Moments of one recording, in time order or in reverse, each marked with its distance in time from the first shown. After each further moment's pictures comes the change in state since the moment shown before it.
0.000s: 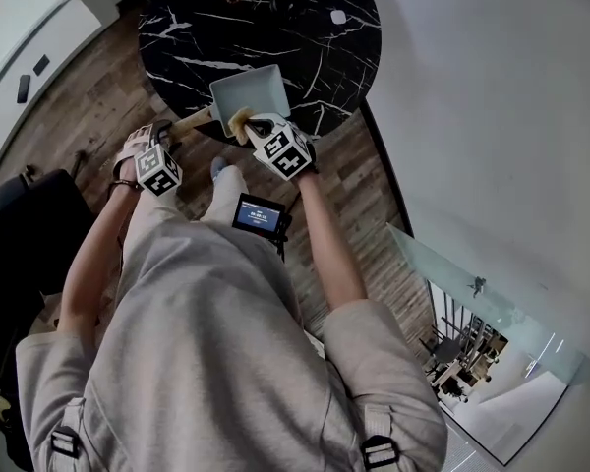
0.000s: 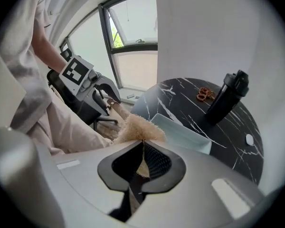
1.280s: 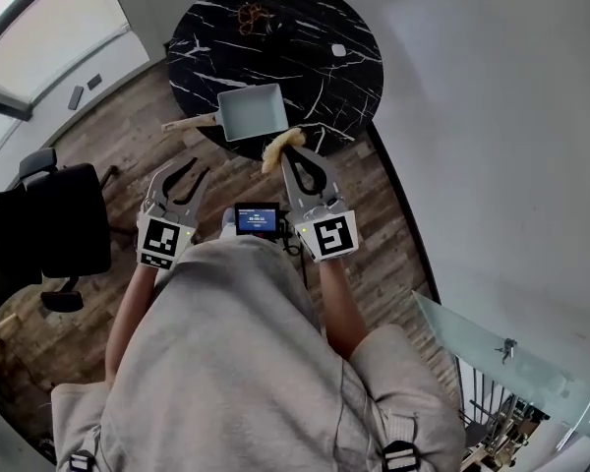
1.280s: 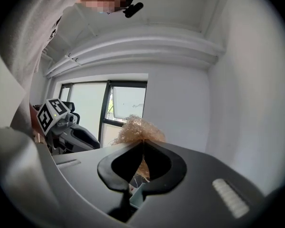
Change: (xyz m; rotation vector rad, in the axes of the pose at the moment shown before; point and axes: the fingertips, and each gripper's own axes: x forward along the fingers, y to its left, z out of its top) left arm -0.244 -0.110 0.182 -0.408 -0.658 0.437; right arm -0.316 0.066 0.039 0.006 -0.892 -0.304
